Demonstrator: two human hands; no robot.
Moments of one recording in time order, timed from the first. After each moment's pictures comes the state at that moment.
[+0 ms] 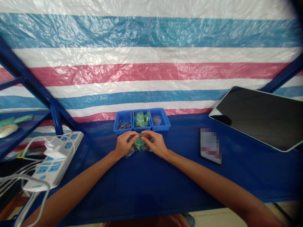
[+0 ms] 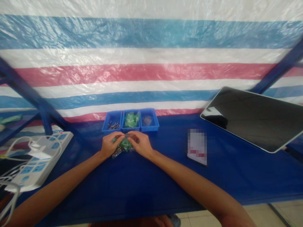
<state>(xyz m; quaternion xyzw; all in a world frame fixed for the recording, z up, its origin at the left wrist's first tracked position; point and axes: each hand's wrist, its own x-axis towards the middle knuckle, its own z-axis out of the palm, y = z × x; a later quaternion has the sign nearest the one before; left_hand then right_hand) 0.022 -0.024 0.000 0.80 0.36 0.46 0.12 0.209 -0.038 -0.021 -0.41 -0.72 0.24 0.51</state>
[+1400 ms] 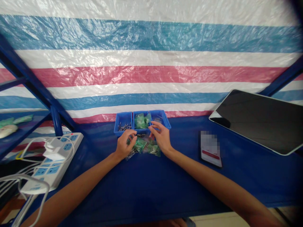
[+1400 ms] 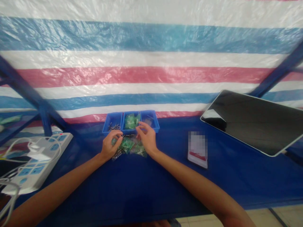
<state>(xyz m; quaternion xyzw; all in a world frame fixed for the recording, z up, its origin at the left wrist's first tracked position) 0.022 -0.021 -0.005 0.79 0.32 0.51 0.13 0.216 -0.017 -0.001 -0.47 -0.52 0.38 0.60</state>
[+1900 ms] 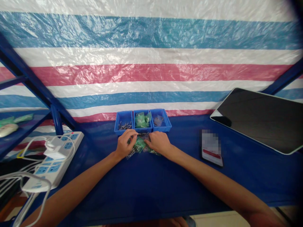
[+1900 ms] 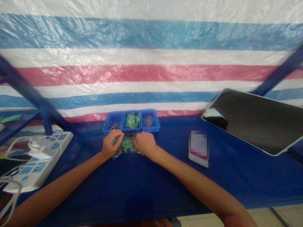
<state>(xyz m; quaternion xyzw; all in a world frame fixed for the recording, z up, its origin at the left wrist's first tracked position) 0.022 -0.022 -0.004 0.80 0.32 0.49 0.11 0.215 -0.028 0.010 -0.59 -0.79 0.02 0.14</state>
